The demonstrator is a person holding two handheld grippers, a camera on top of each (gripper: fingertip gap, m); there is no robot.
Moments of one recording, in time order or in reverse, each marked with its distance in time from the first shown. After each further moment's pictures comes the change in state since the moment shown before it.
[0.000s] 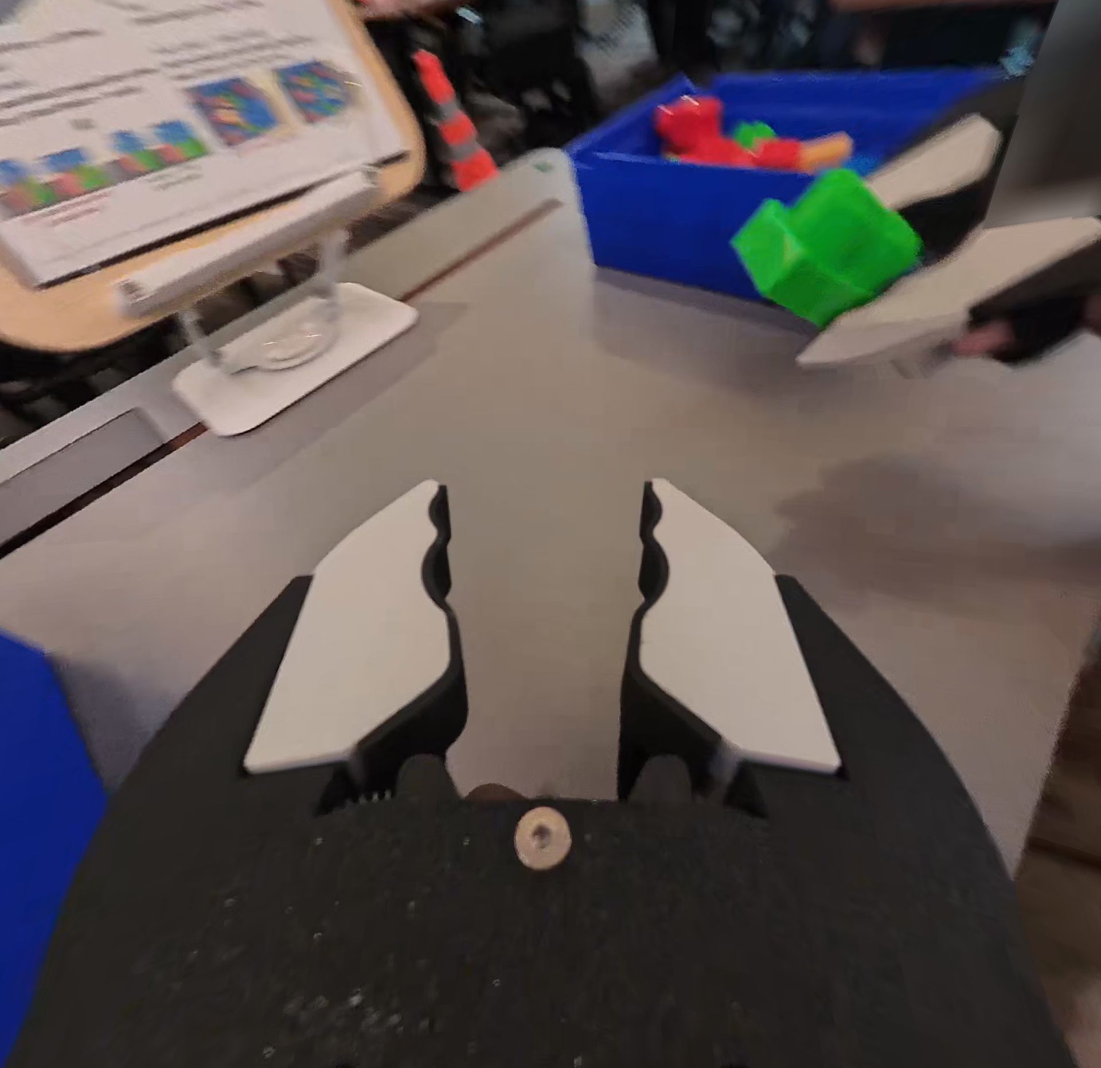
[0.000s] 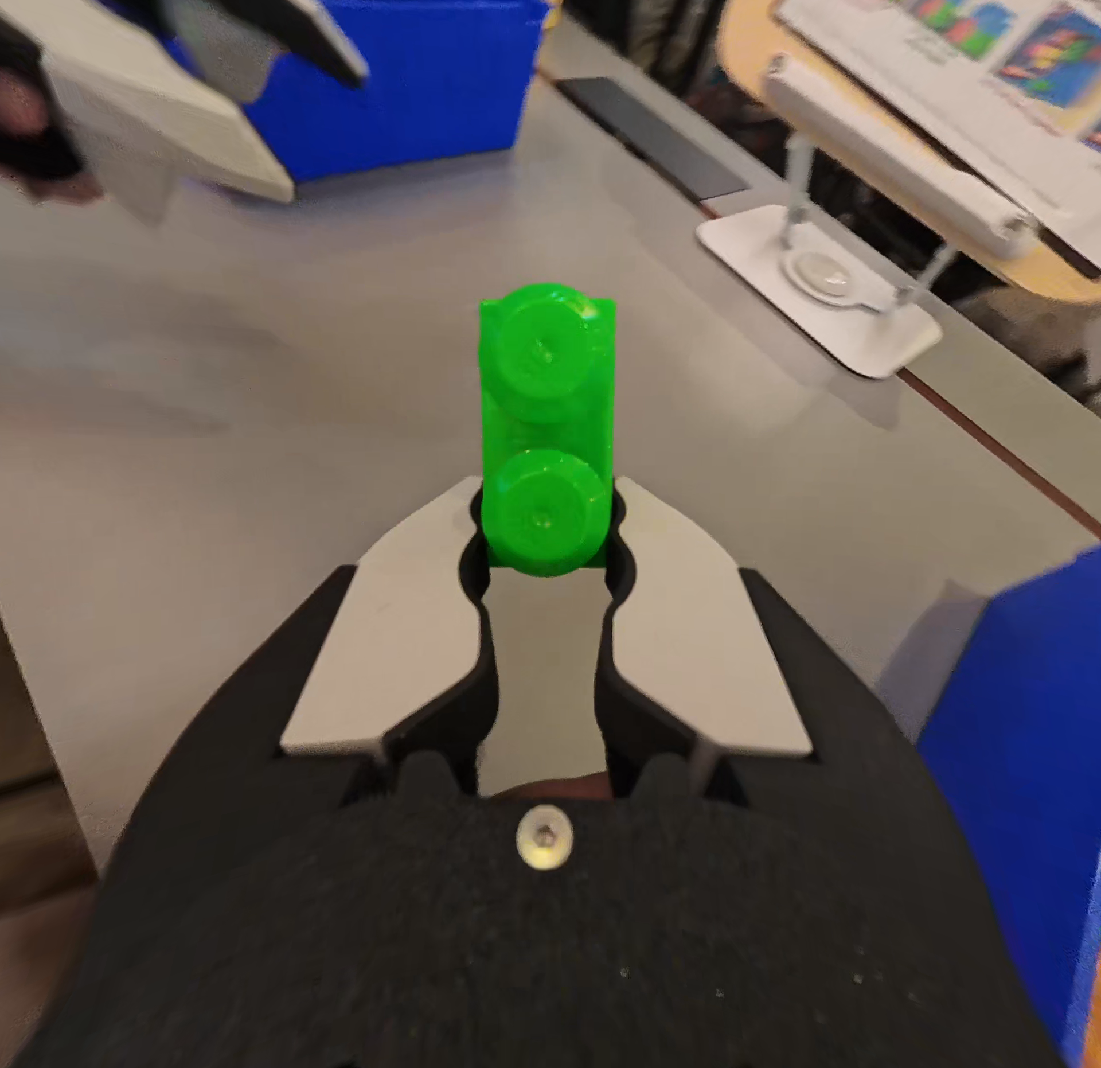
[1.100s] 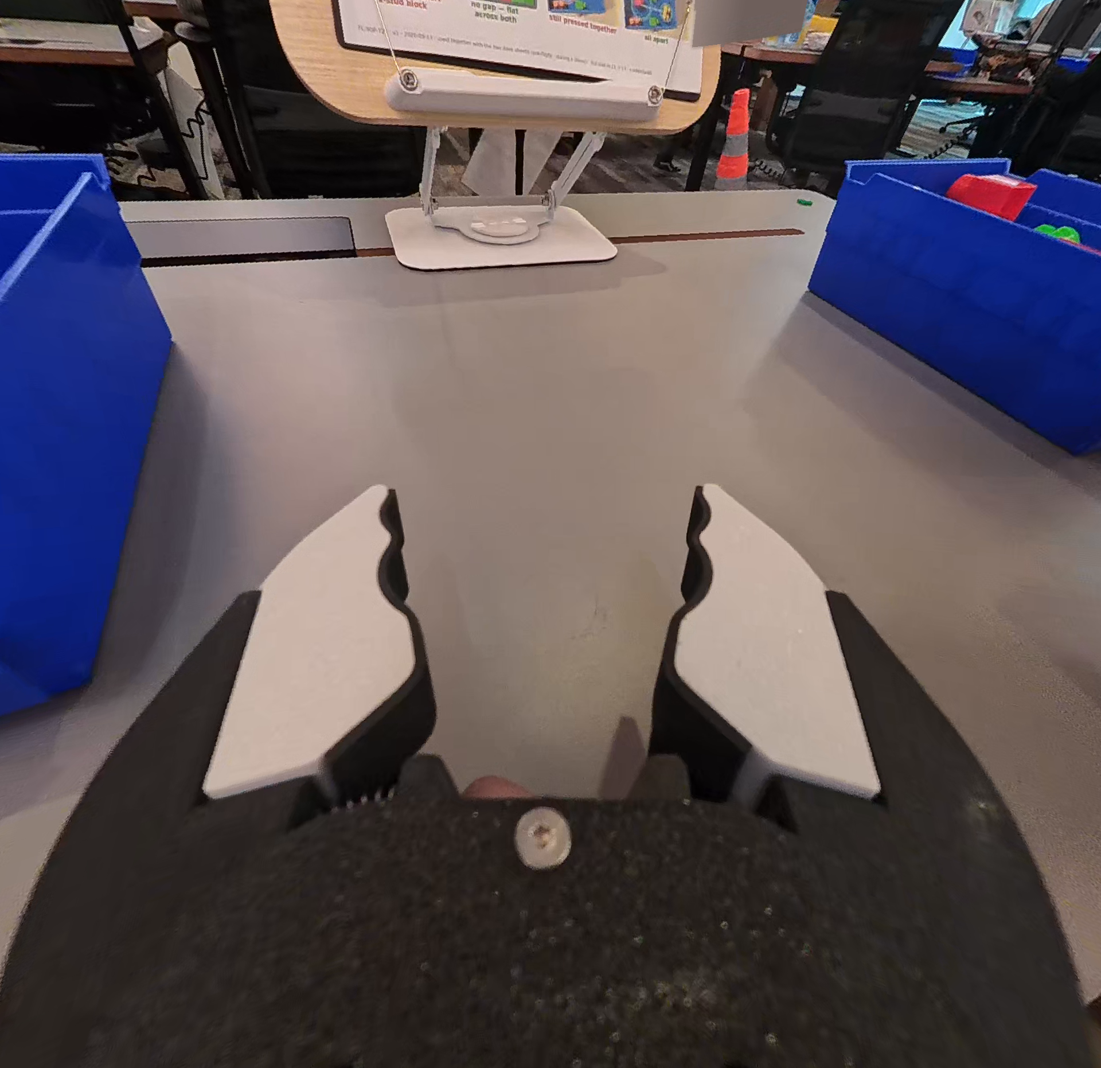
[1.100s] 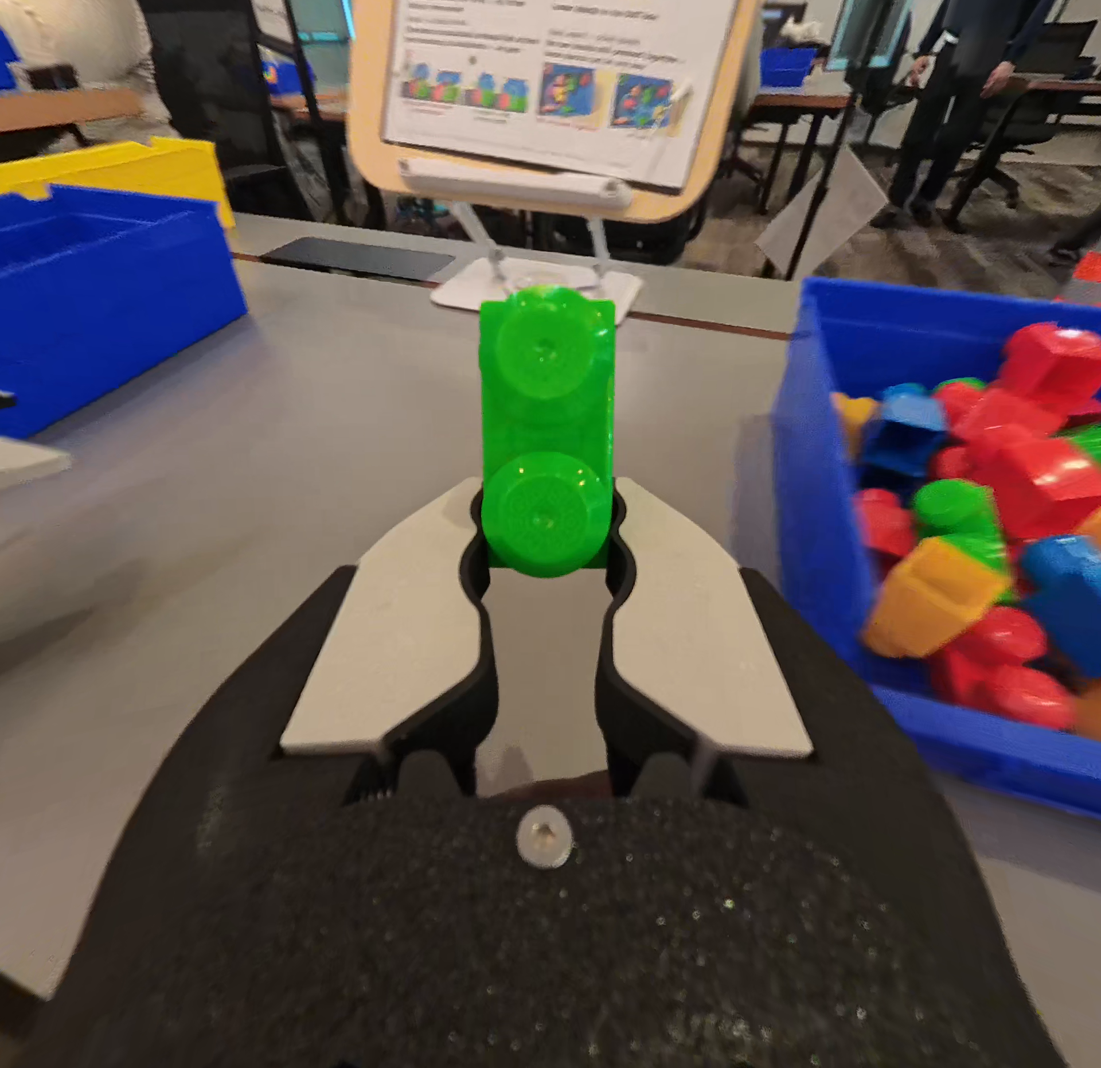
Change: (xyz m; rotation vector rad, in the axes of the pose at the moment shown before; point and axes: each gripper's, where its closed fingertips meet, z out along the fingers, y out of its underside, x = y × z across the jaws) left arm -0.016 0.063 -0.020 0.046 -0.413 -0.360; right arm 0.055 0.018 -0.062 0.145 0.451 0.366
